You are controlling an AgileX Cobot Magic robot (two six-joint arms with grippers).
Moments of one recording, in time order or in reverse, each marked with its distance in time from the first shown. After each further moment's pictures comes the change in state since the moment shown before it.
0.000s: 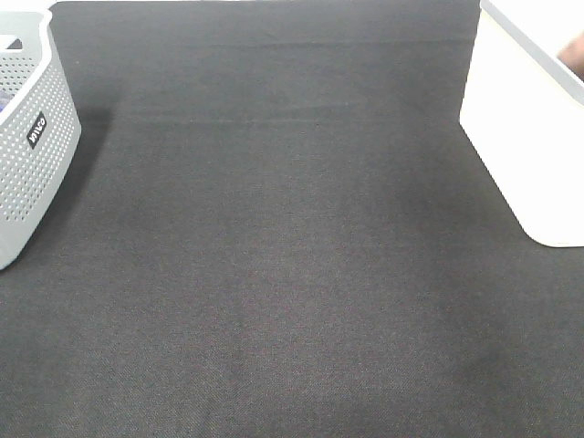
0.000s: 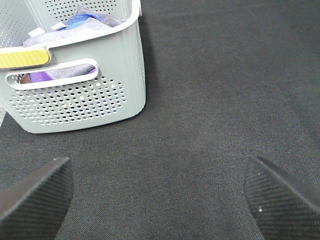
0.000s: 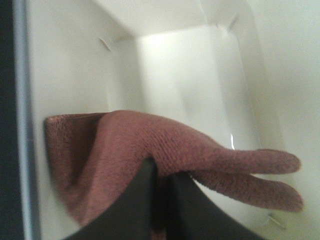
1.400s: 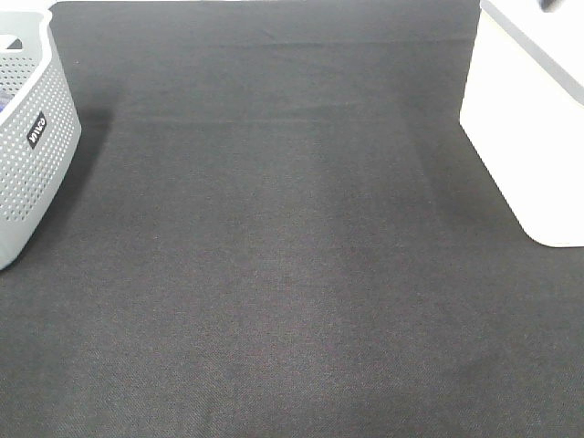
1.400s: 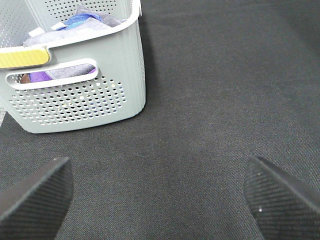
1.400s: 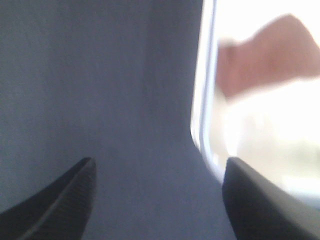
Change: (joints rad) left arm 0.000 0.000 0.000 0.000 0.000 0.000; right arm 0.305 -0.479 0.547 -0.069 -0.001 0.023
